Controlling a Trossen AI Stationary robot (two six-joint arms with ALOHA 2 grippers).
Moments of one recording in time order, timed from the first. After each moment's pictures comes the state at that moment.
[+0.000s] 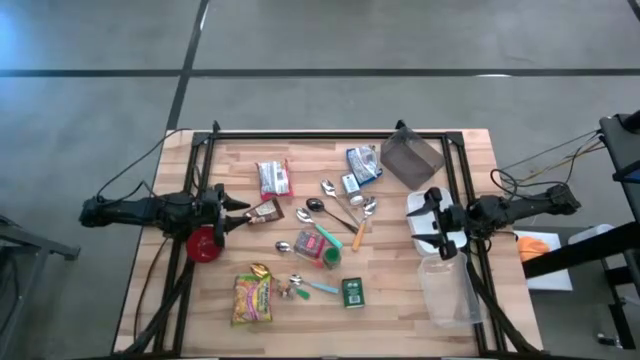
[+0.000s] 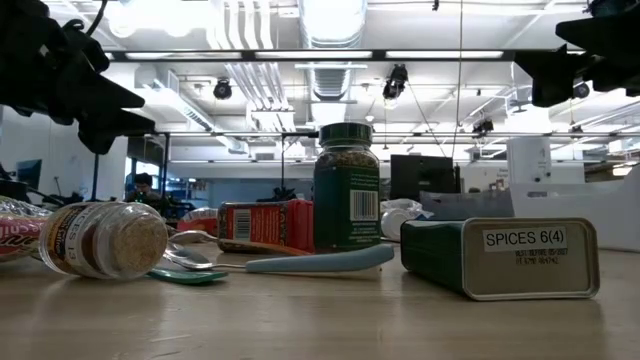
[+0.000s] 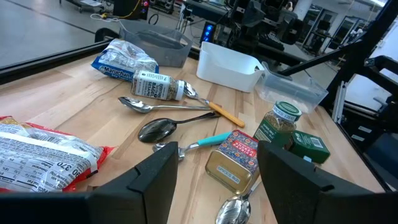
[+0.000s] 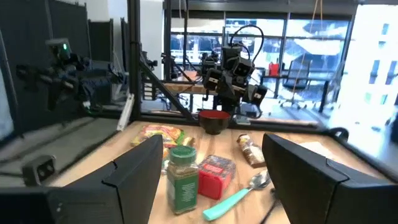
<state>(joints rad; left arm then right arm) -0.10 0.01 0.10 -0.31 -0.23 -0.35 0.25 0.06 0.01 0.16 0.11 -0.04</state>
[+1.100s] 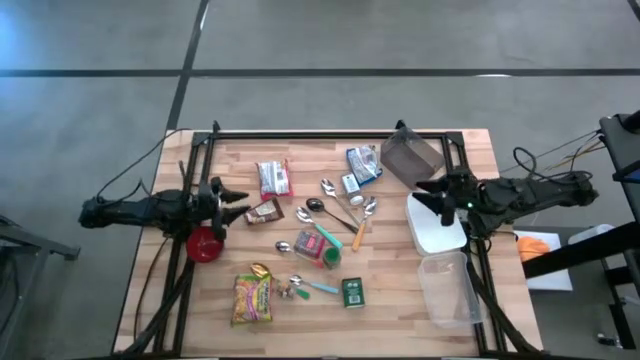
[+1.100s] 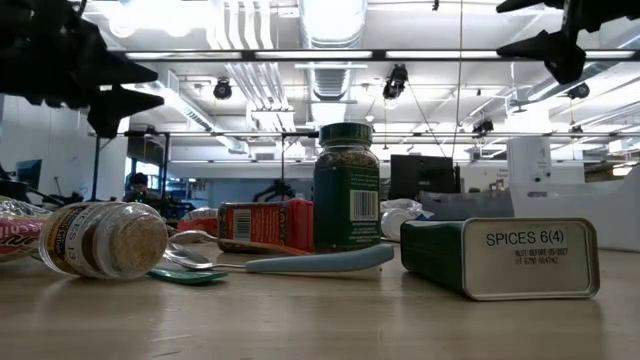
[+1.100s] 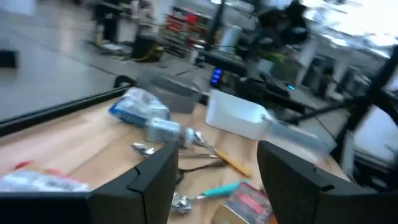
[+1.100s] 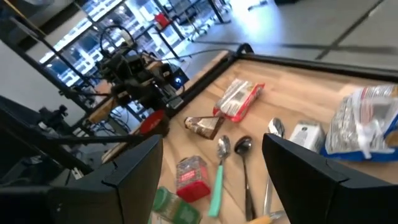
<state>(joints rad) -0.08 0.01 0.09 -0.12 -0.33 -0.33 0.25 0.42 0.55 -0.36 0.53 0.78</state>
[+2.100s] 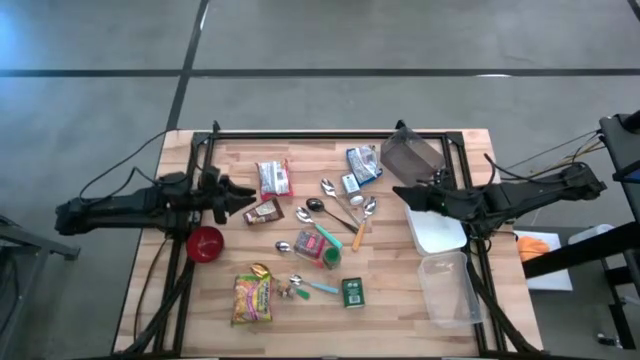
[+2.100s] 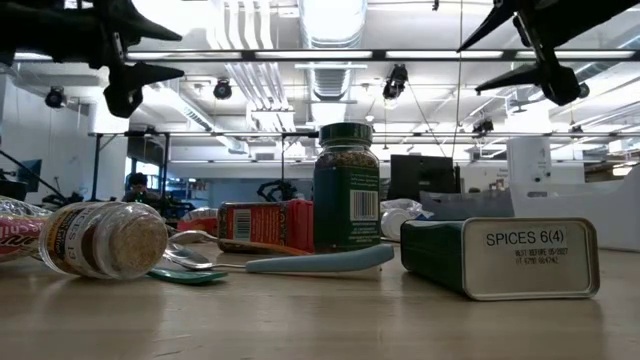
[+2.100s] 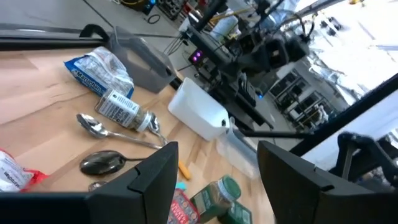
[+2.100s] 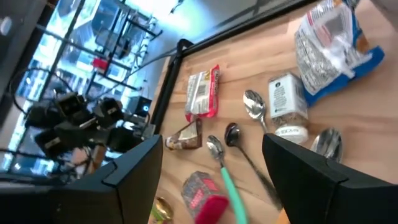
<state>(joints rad) 0.12 0.37 0.34 -0.08 -0.03 -0.72 0.24 0.74 0.60 -0.34 0.71 1.42</state>
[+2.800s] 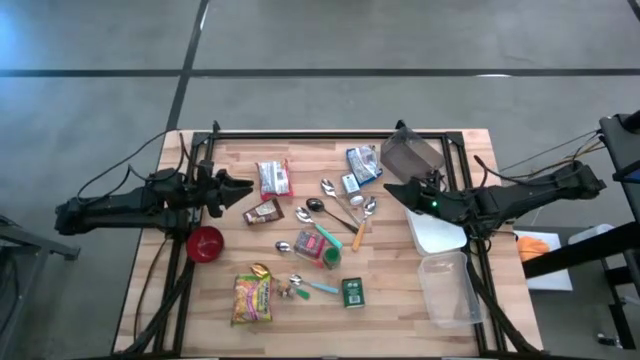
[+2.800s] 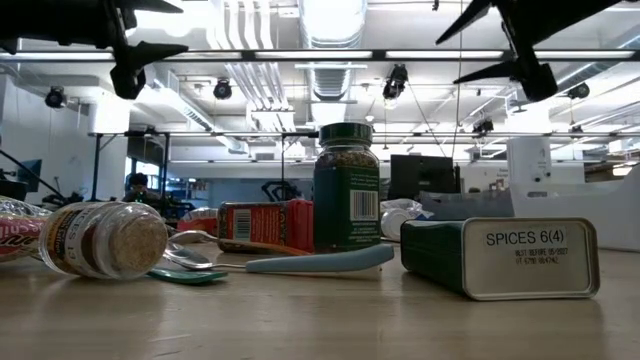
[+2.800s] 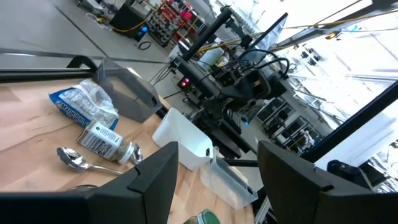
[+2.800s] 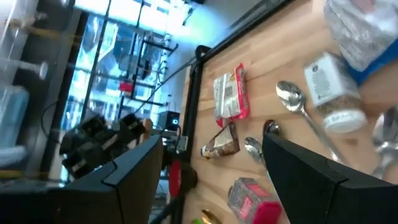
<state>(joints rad) 0.12 0.38 0.37 0.00 -0.06 -0.73 0.22 0.88 0.60 -0.12 0.73 1.58</state>
